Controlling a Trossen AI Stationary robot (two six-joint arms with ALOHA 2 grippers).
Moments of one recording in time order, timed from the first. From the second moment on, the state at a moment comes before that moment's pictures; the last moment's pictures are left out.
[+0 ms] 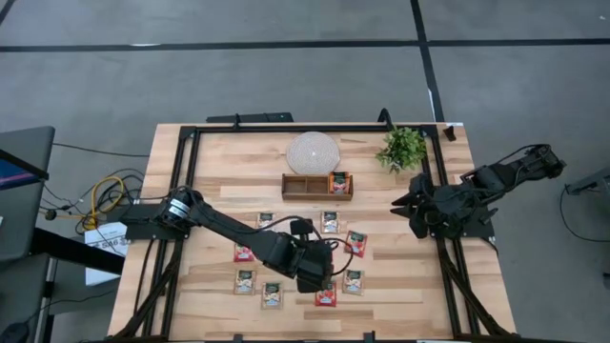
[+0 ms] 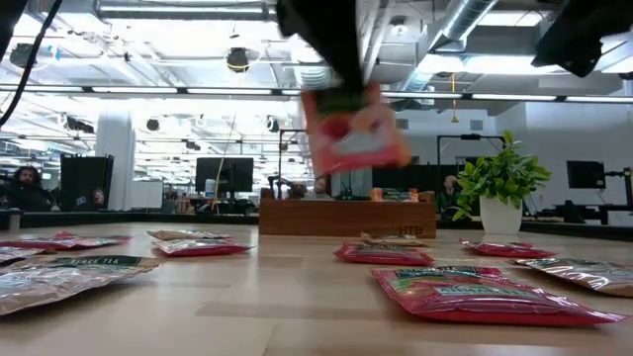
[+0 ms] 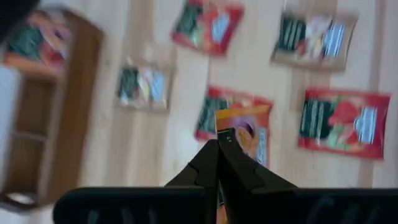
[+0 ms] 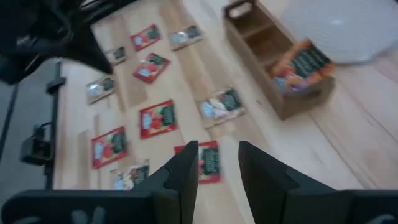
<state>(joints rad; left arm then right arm) -0.40 2.13 1.97 -1.03 -0.45 -0.39 0.42 0.66 0.76 -0.84 0.36 0.66</state>
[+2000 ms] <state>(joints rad) -0.27 2.13 2.09 -0.67 -0.64 -0.12 0.30 1.00 0.76 -0.30 0.15 0.32</state>
